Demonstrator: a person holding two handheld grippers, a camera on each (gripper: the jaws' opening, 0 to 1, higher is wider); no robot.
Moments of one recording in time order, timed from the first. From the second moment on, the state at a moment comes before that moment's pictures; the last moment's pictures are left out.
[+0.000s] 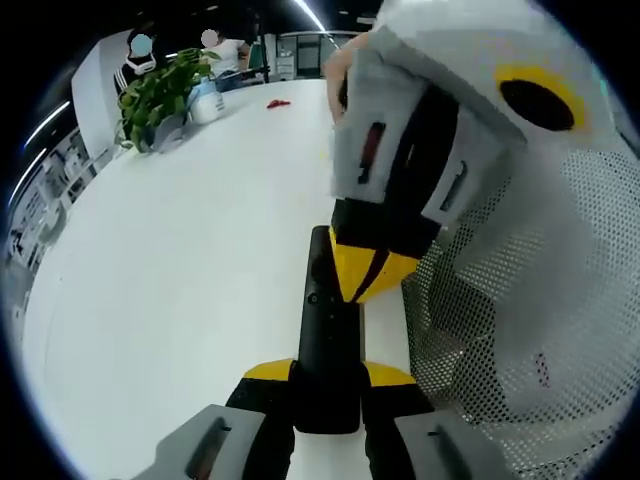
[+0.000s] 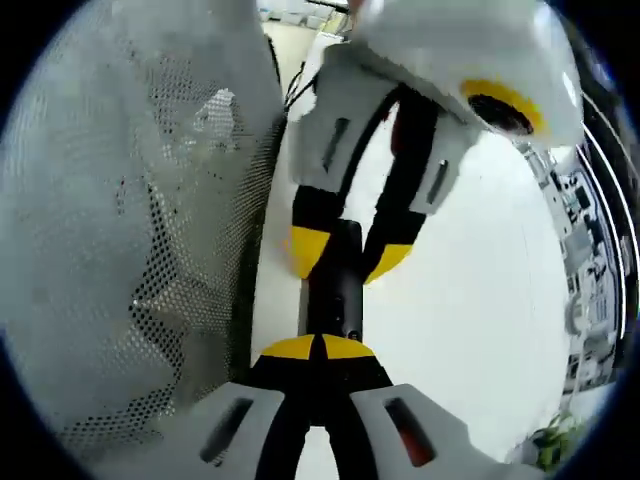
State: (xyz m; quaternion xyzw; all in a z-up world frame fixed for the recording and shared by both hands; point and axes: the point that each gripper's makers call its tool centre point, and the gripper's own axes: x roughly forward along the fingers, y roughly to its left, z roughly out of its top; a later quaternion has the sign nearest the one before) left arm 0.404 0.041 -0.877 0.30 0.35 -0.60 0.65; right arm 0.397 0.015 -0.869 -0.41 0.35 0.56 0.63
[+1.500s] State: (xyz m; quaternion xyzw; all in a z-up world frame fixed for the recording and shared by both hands) left arm 0.405 0.041 -0.877 0.28 0.36 -0.60 0.65; right arm 0.409 0.016 -0.870 -0.47 0.34 0.61 0.54
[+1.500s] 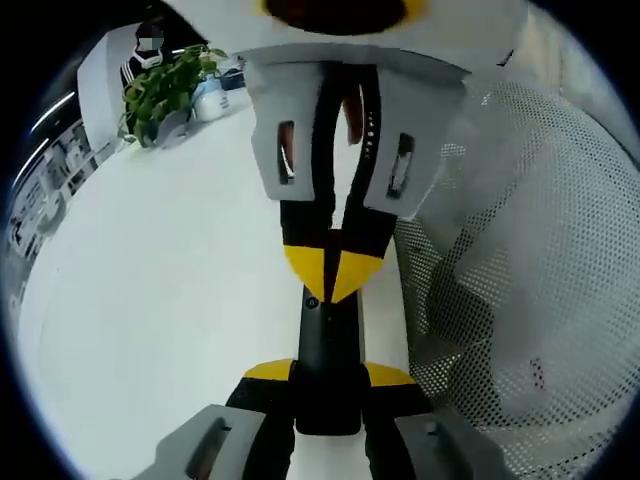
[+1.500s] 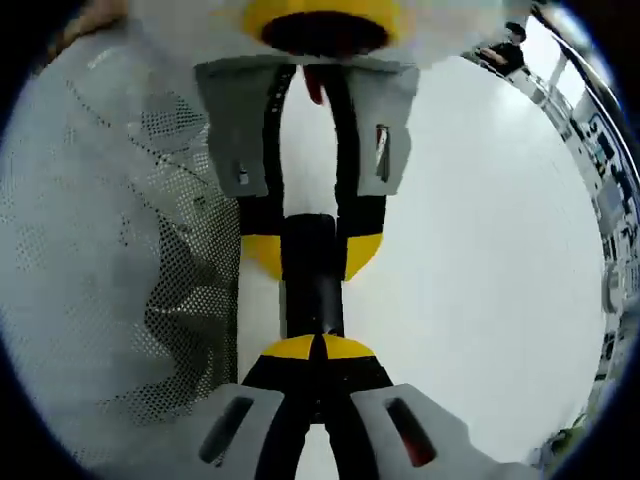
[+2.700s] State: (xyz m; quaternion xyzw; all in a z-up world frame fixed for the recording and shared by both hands) left arm 0.405 0.041 -0.876 0.25 0.36 -0.60 0.67; right arm 0.423 0.017 -0.874 -0.27 0.57 0.50 0.59
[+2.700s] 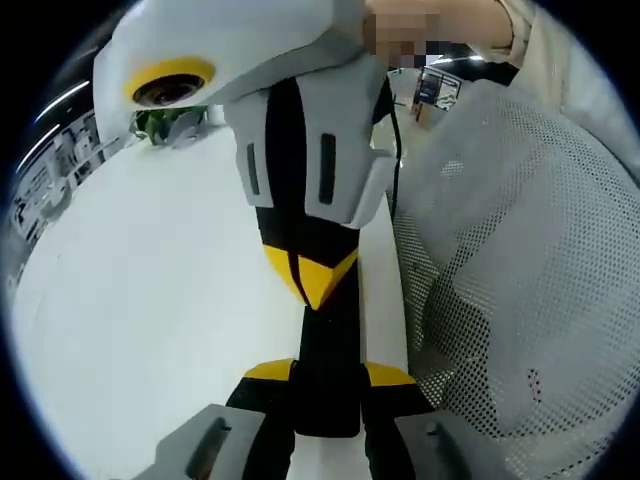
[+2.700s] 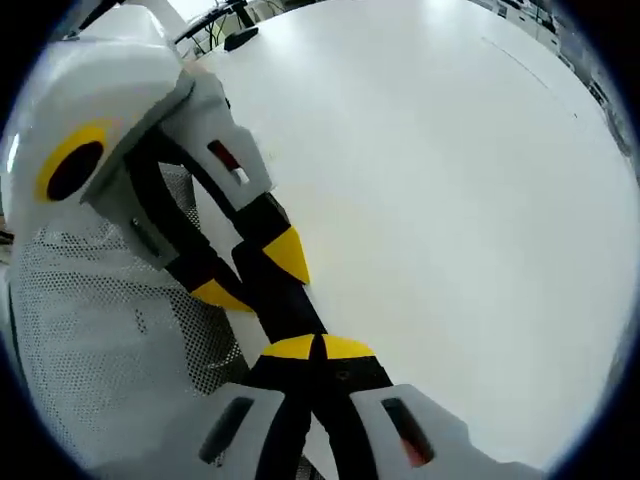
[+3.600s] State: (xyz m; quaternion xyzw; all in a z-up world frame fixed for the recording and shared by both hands) left arm 0.401 0.034 -0.875 0.26 0.34 -0.62 0.66; right arm 0.412 0.011 -0.869 -0.35 0.38 0.57 0.64
